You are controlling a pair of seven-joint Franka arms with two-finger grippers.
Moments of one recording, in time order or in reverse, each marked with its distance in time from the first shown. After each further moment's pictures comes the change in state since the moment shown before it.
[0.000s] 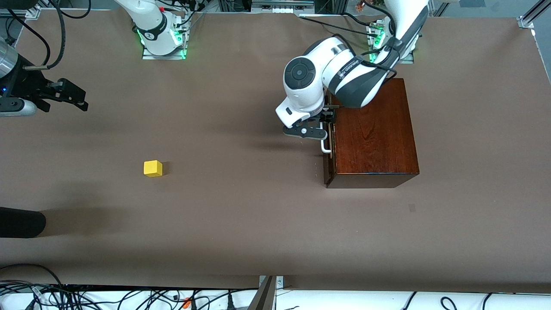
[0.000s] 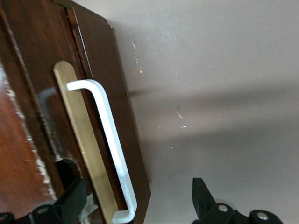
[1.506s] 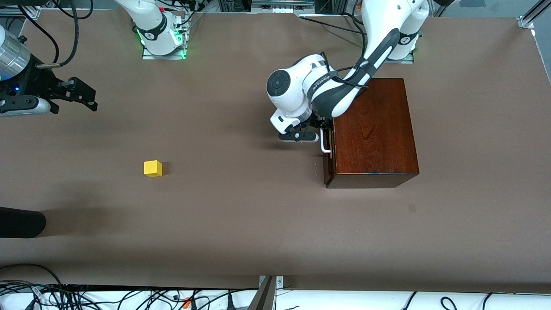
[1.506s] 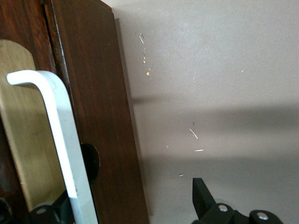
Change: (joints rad) left arm -0.053 0.107 0.004 -0.038 0.182 0.069 -0.212; right arm 0.008 0.000 0.037 0.003 0.000 0.018 -0.001
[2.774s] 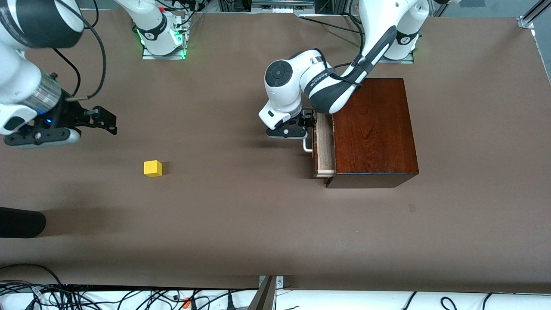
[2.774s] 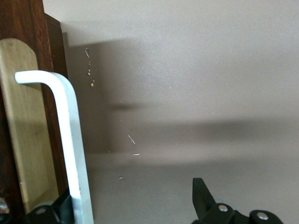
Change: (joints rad) left arm -0.033 -0.008 0.010 0.008 -0.101 0.174 -0.020; right arm 0.029 0.145 0.003 -0.001 0.002 0.117 -0.012
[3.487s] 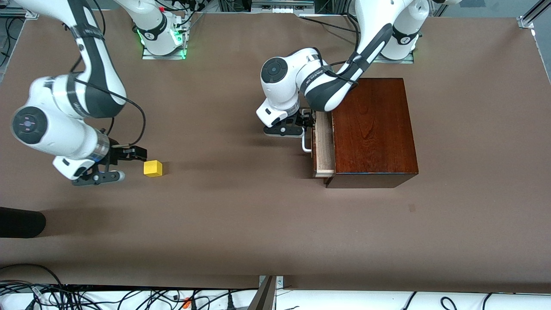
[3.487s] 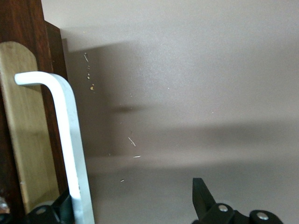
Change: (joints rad) left arm -0.038 0.000 0.022 0.001 0.032 -0.002 0.005; right arm -0.001 0.207 -0.006 -0.142 -0.001 0.265 -0.018
